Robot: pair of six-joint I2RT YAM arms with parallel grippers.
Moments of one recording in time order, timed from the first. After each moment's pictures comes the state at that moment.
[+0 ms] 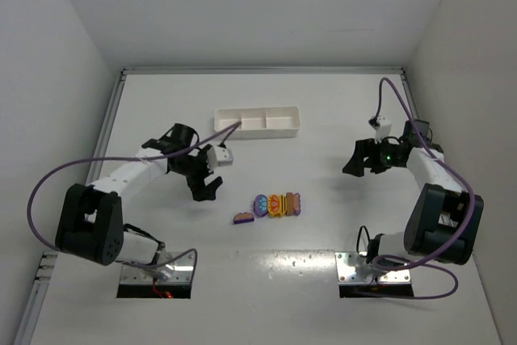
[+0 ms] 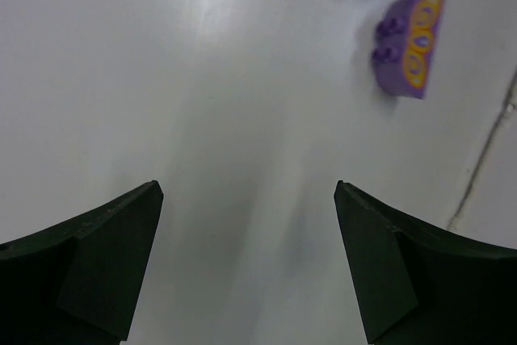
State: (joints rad) left arm -0.23 1.39 0.83 -0.65 0.58 0.82; right arm -0.32 1.39 0.78 -0.55 -0.76 -0.45
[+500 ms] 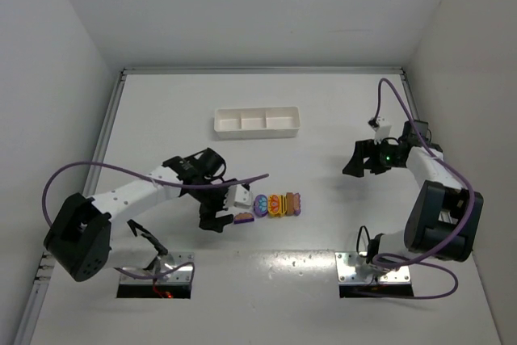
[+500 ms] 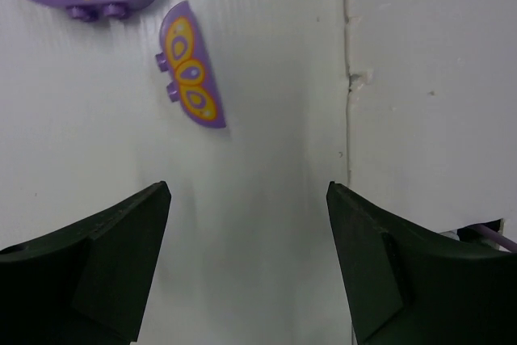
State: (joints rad) left arm -0.62 1.27 0.75 -0.80 0.57 0.88; right arm -0.32 1.41 0.78 -0.55 -0.75 -0.45
